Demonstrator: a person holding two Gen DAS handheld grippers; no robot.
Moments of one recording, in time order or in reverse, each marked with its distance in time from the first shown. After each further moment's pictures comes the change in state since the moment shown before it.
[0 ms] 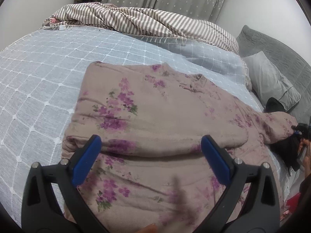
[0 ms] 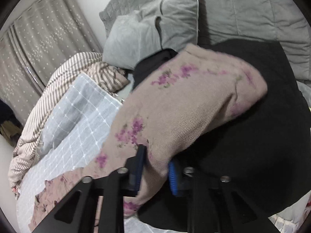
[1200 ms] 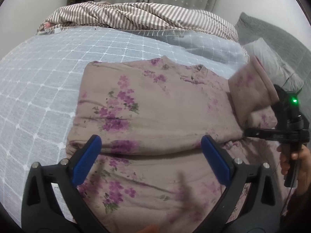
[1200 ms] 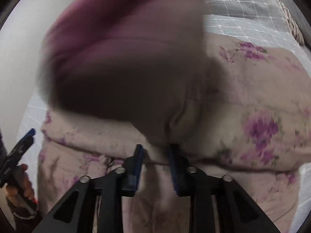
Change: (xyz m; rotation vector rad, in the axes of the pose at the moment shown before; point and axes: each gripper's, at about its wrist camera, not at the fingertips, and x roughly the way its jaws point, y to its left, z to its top) left arm 0.002 -0.009 0.006 0.086 0.053 0.037; right arm 0.019 0.300 -0.280 -0.736 0.618 0.478
